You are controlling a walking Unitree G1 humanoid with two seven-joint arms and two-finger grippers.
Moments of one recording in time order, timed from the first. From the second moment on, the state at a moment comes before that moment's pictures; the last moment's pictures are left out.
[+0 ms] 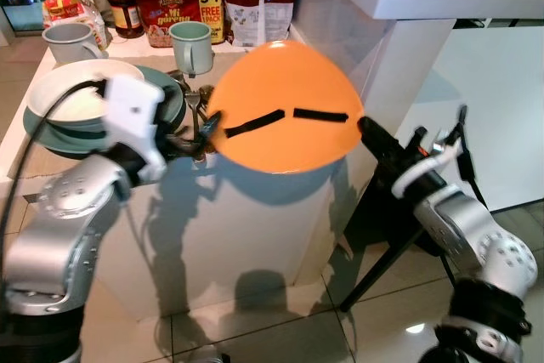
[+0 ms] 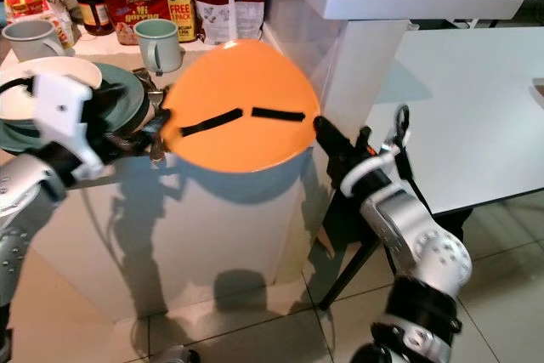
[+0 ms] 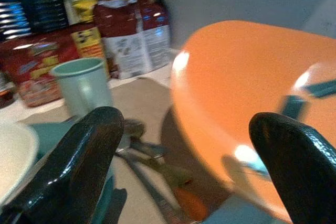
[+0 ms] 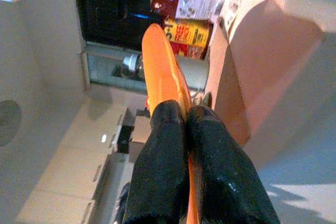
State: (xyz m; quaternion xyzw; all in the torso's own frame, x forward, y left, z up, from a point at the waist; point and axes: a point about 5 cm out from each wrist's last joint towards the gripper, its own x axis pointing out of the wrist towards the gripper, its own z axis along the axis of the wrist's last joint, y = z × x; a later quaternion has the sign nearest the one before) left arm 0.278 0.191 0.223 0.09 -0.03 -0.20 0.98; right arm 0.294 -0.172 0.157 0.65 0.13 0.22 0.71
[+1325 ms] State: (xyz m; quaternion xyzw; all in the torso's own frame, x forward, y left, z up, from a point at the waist) left arm 0.265 0.177 0.228 0.11 -0.05 -0.27 0.96; right arm 0.347 -0.156 0.137 0.66 0.16 0.10 0.73
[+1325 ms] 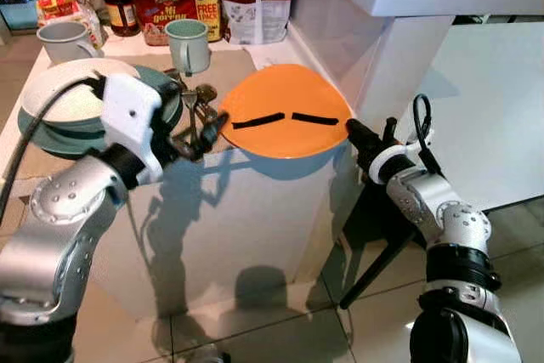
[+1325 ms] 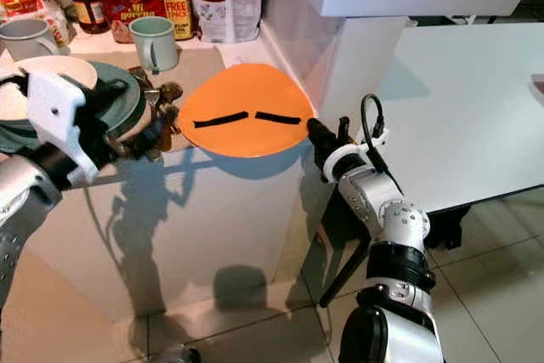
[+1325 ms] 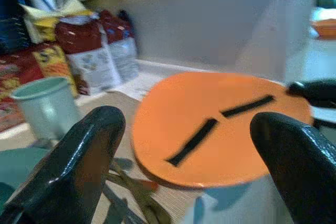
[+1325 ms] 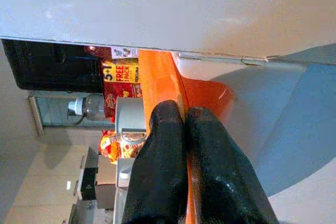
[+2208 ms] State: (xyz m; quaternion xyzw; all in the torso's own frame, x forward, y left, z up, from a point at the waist) left arm 0.256 0.160 0.219 0.13 -0.02 -0.33 0.93; right arm 0.349 -0.153 0.126 0.65 0.20 0.09 0.73
